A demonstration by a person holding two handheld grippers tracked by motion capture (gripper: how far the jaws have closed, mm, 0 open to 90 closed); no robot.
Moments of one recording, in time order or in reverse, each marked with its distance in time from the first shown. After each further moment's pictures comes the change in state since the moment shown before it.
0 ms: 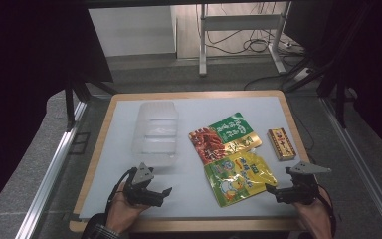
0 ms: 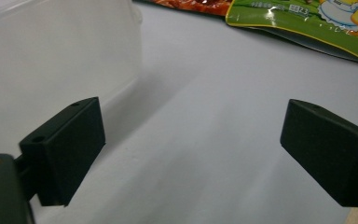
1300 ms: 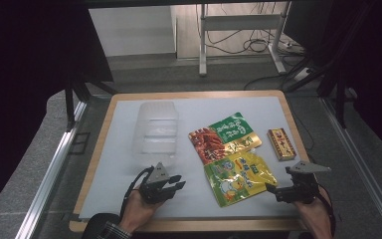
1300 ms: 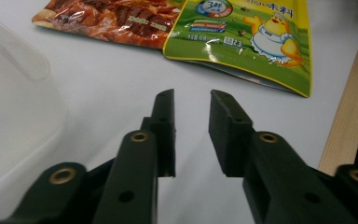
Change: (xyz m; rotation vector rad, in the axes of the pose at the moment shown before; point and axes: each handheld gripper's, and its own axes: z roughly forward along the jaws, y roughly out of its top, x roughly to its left) left arm -0.025 0.025 0.021 -0.040 -0.146 0.030; right arm -0.003 0.000 0.002 0.012 -0.003 0.004
